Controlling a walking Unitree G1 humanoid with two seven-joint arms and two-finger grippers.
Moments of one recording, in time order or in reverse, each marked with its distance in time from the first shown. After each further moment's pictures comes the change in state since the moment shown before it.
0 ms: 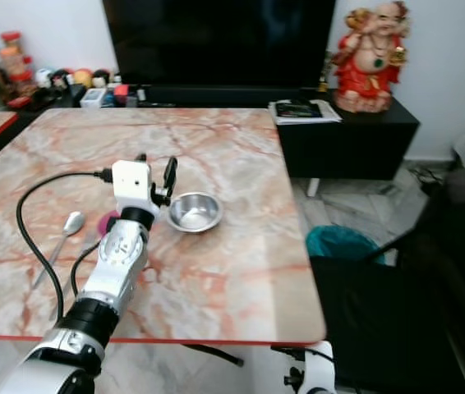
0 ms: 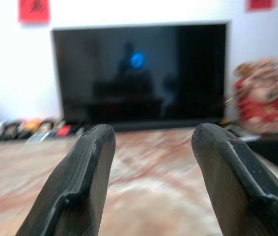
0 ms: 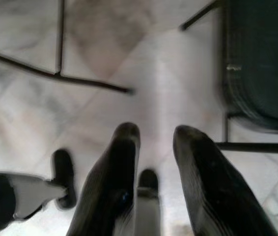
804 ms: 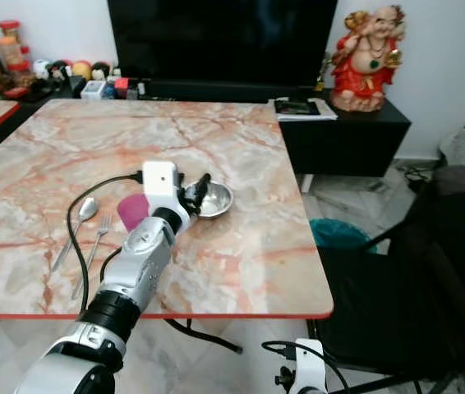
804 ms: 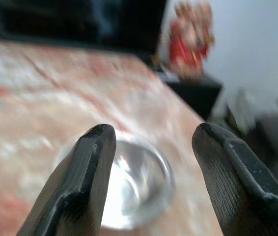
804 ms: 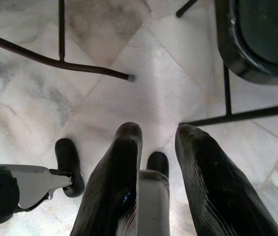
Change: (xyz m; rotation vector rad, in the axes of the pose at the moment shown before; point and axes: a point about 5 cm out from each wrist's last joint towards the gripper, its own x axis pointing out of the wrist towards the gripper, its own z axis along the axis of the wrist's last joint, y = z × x) left arm -0.005 -0.060 -0.026 -0.248 0.387 -0.204; right arm -0.001 -0.005 -0.003 -0.005 0.006 -0.010
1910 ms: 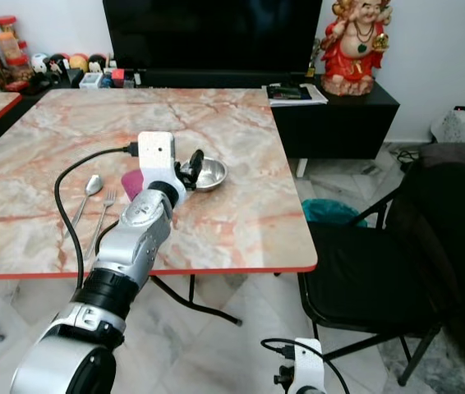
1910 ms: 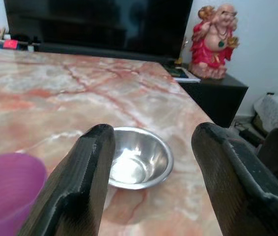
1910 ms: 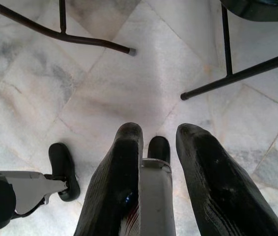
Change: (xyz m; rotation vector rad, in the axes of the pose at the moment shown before) left arm 0.014 0.012 0.054 0.018 -0.097 0.136; right arm 0.001 0.002 0.002 -0.001 -0.008 0.006
